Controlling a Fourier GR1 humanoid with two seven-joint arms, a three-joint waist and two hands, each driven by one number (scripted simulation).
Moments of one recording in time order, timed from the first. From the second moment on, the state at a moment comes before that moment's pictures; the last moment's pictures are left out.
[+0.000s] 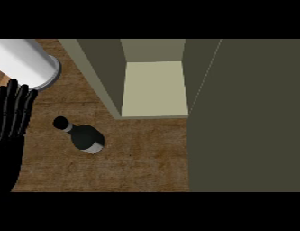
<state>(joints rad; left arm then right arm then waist) 0.05 0.10 -0.02 -2.10 -0.01 -0.03 -0.02 0.01 -0.11 -0.02 -2.10 0.02 -0.02 0.01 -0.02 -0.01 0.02</state>
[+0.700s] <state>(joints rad) -0.21 0.01 0.02 -1.89 0.03 0.32 0.11 0.18 -0.12 0.09 -2.27 -0.14 0.11 0.13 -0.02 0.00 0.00</state>
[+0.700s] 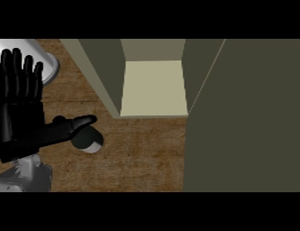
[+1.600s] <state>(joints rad) -0.33 0.00 -0.11 -1.82 0.01 0.54 0.17 0.15 -0.12 0.05 -2.40 -0.21 0.14 0.34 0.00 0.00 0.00</state>
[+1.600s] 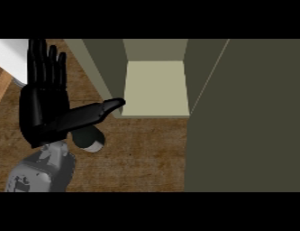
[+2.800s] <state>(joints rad) -0.07 0.02 -0.13 -1.95 -0.04 0.56 0.16 0.15 -0.07 0.07 -2.41 -0.15 0.17 0.36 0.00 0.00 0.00</state>
